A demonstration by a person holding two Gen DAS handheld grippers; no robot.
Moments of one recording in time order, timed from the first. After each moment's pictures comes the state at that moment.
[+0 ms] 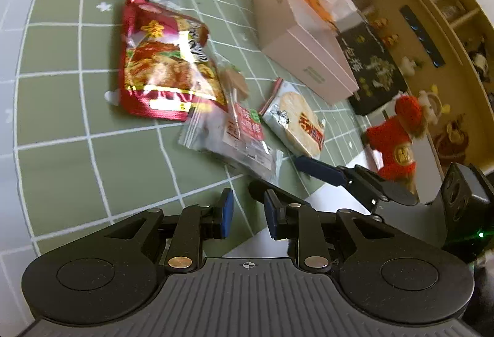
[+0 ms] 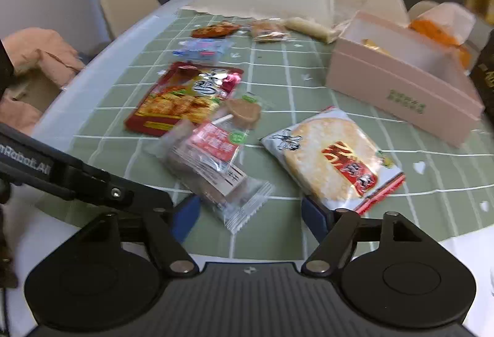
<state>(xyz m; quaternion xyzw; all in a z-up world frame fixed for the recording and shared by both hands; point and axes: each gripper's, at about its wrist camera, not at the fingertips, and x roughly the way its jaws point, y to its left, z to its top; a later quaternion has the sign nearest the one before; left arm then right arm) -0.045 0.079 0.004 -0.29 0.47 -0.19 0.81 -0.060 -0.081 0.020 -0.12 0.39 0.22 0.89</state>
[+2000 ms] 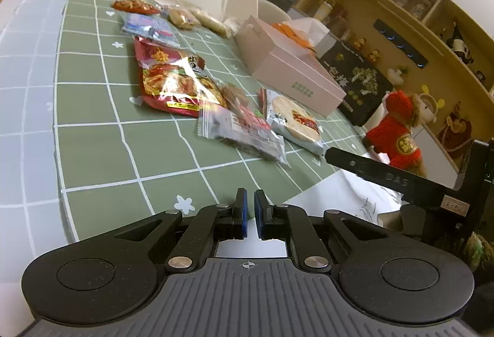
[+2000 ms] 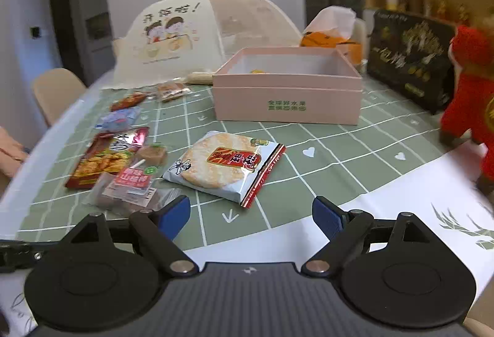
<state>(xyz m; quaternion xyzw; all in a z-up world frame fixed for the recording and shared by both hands) -0.114 0.080 -0.006 -0.23 0.35 -0.18 0.89 -0.086 -0.165 0.016 0.01 0.30 0.11 0.95</state>
